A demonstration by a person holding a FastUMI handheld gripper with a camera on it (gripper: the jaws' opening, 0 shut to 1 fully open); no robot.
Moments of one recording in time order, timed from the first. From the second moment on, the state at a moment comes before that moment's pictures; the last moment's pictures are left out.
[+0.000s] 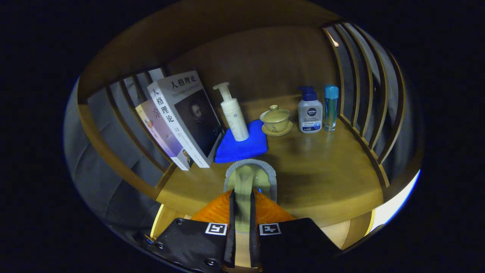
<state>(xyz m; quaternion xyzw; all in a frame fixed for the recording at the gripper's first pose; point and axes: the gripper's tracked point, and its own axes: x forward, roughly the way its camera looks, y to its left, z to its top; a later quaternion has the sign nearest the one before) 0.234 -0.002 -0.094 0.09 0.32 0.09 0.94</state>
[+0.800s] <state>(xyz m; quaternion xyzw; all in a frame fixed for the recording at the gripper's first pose) 0.291 -0.011 -0.112 0.05 0.33 0.03 0.94</state>
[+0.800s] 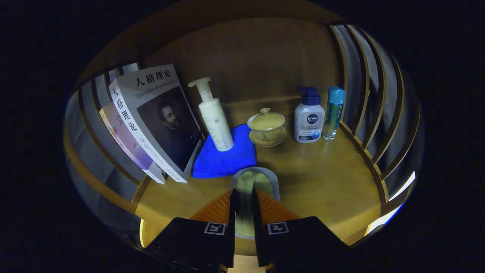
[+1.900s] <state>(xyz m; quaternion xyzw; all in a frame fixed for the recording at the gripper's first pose) 0.092 0.006 0.016 -0.03 -0.02 0.05 1.00</state>
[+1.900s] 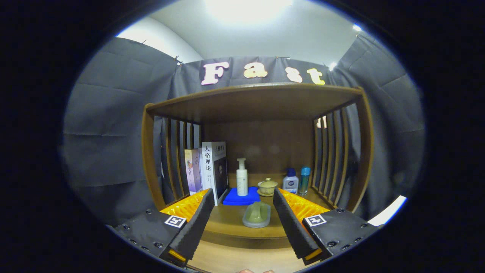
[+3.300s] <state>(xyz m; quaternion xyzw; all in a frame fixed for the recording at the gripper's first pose) -0.027 0.013 -0.209 -0.12 0.12 0.00 0.99</state>
